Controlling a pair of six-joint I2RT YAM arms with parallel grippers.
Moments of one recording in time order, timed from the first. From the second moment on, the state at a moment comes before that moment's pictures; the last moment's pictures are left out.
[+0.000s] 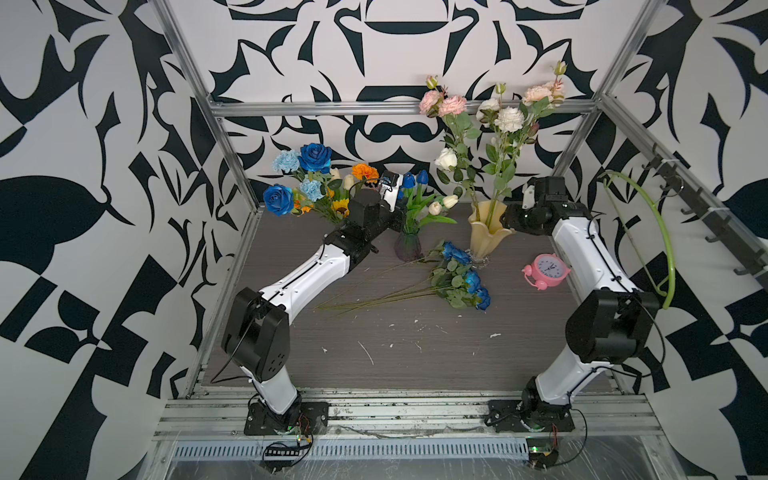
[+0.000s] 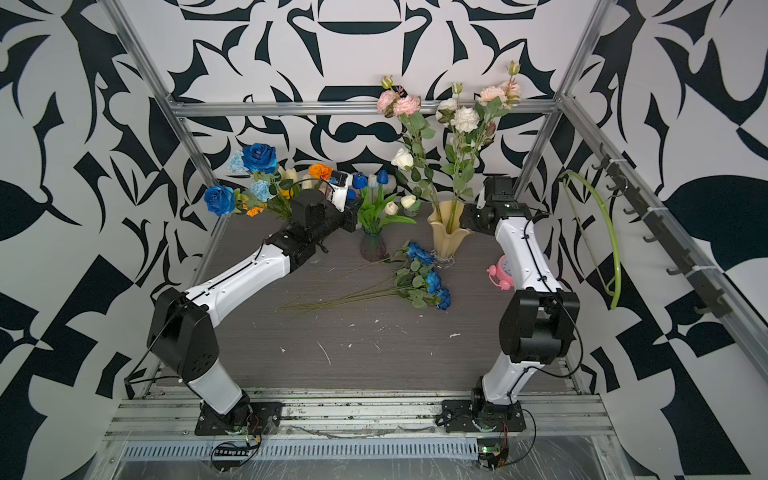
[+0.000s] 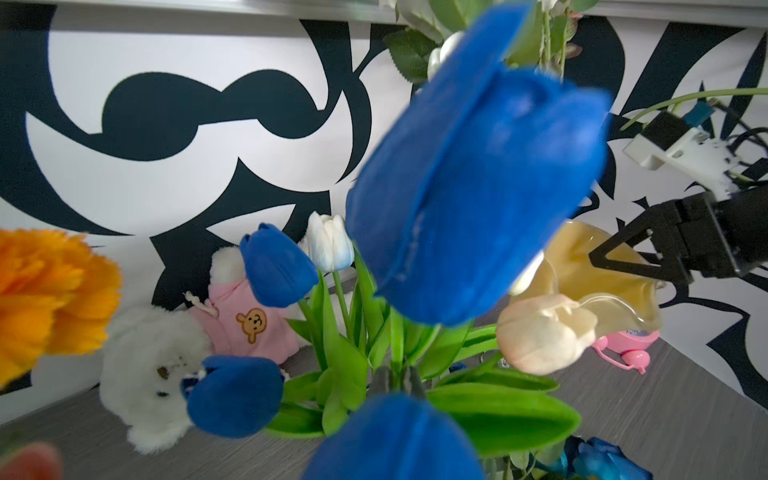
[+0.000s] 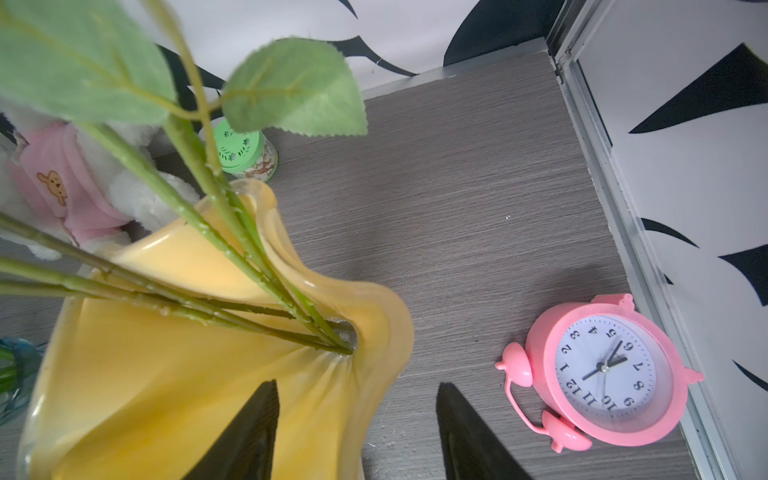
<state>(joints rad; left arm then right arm) -0.59 1.69 1.42 0.11 0.09 -0.07 -0.06 1.71 1.62 -0.76 -0.09 0.21</state>
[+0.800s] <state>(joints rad) -0.59 1.71 1.43 0.05 0.10 -0.05 -0.07 1.78 1.65 -0.75 -0.10 0.20</state>
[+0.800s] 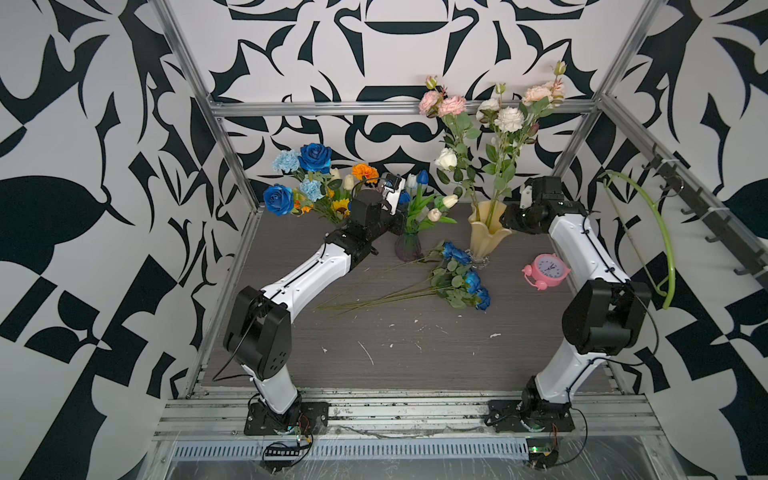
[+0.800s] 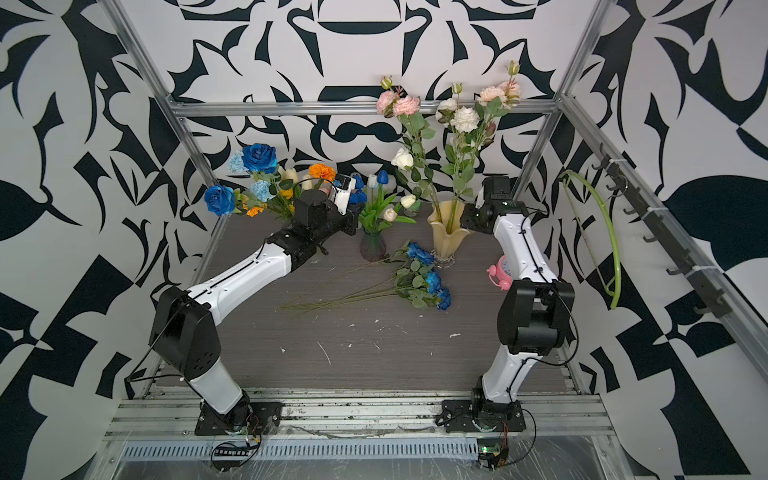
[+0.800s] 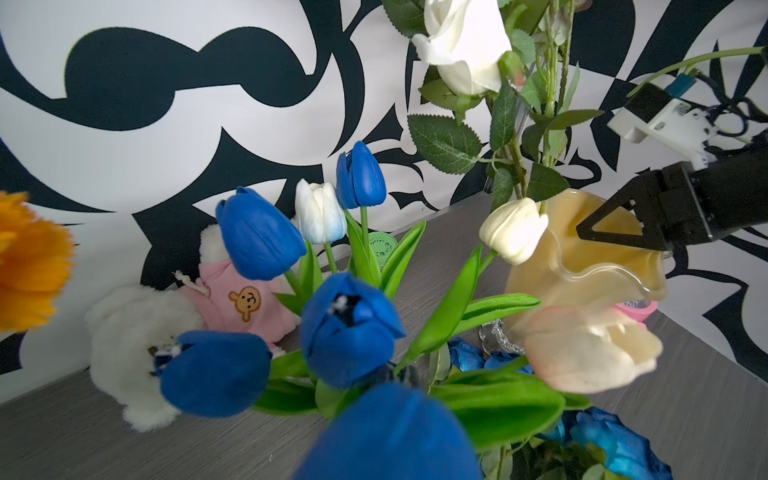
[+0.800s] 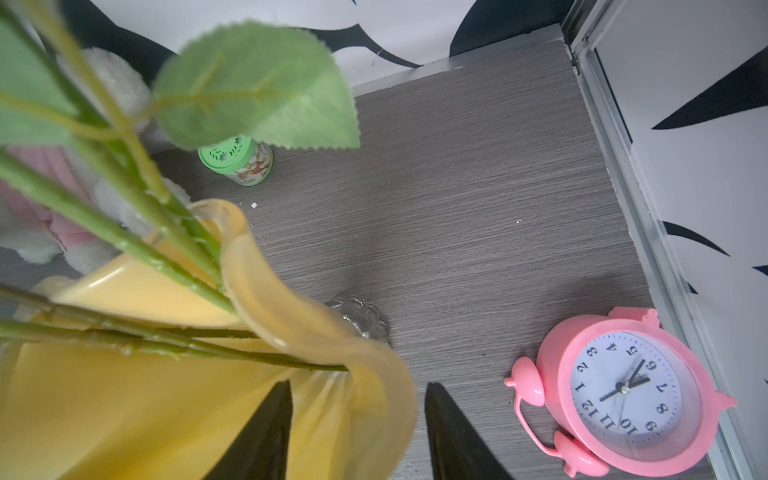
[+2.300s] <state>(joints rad) -0.85 1.42 1.59 -0.85 -0.07 0.30 -0.07 1.84 1.74 -0.75 -0.15 0.30</state>
